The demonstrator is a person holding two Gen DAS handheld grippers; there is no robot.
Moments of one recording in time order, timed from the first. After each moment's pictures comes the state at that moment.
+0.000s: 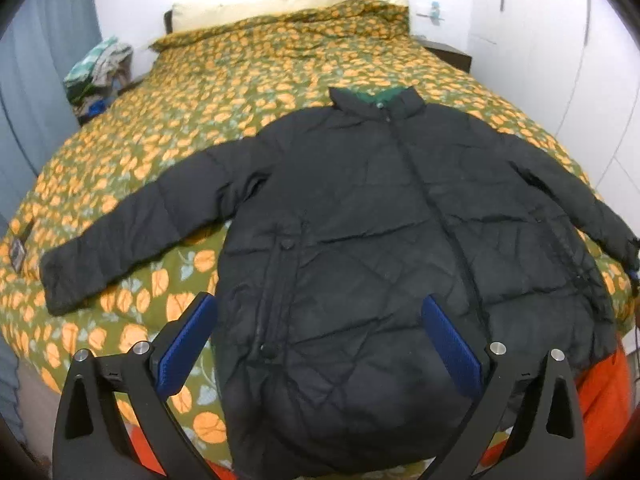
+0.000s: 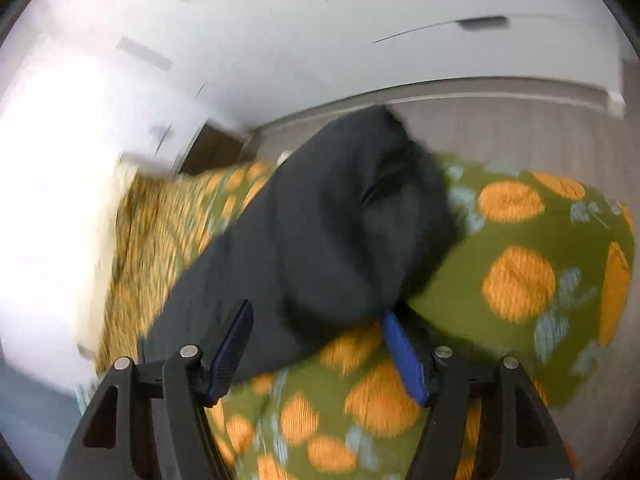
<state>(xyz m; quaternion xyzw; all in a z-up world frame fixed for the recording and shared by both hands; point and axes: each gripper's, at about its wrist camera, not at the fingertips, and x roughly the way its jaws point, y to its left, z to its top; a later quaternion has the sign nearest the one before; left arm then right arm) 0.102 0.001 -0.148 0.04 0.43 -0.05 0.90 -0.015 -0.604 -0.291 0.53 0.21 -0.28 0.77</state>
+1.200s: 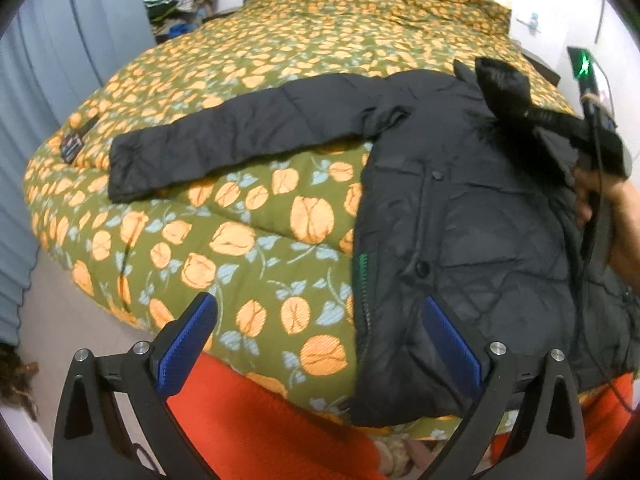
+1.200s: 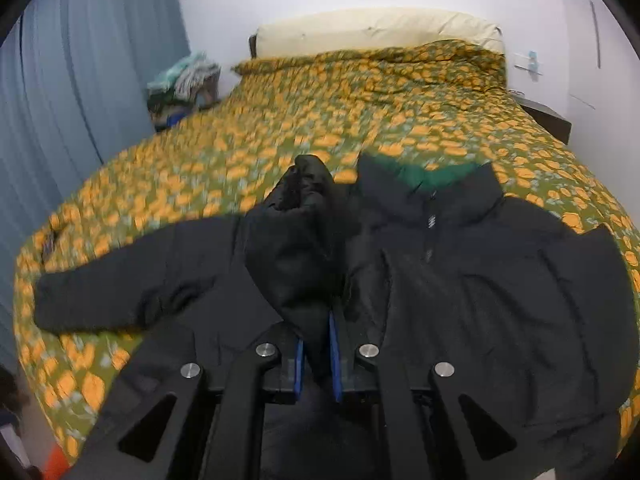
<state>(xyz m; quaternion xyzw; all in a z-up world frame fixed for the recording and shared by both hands) 0.063 0.111 -0.180 -0.03 0.49 0.08 0.87 0.312 -0.092 -0.227 -0.01 0.37 0.12 0.92</state>
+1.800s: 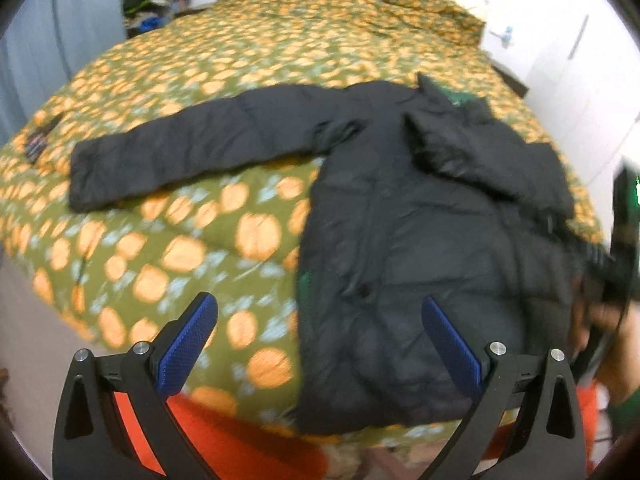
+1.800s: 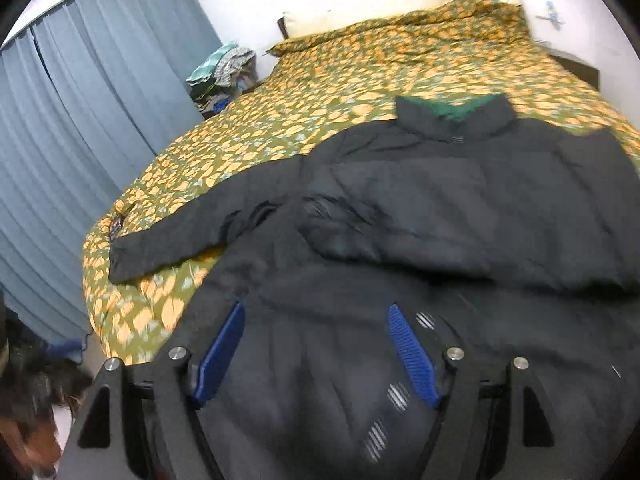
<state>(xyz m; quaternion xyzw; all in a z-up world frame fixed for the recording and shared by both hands) 0.084 0.098 -0.159 -0.08 0.48 -0.01 0.87 0.194 -0.128 -0.231 0.08 0.41 0.20 0.88</state>
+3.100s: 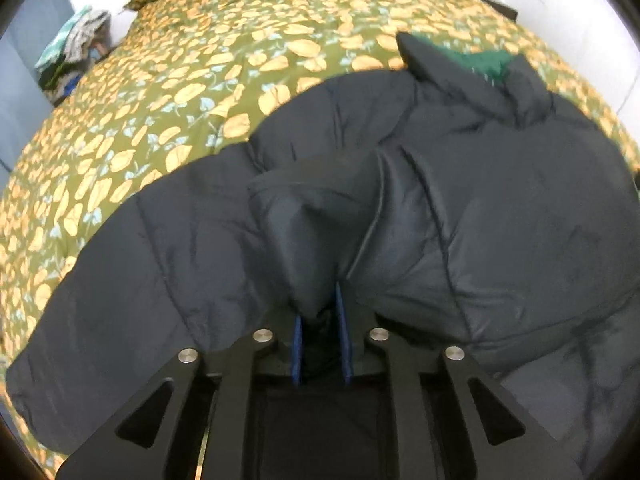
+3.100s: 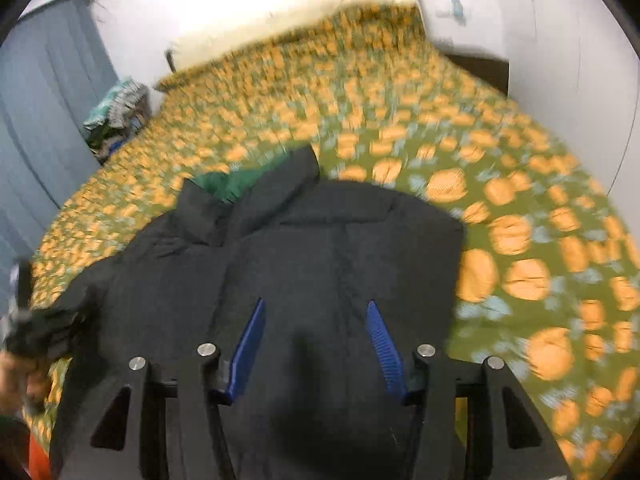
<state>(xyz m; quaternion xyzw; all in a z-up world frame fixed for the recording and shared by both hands) 0.355 0.005 -0.249 0.09 0.53 -0.03 0.84 0.376 -0.309 -0.235 0.09 0.43 0.04 0.90</state>
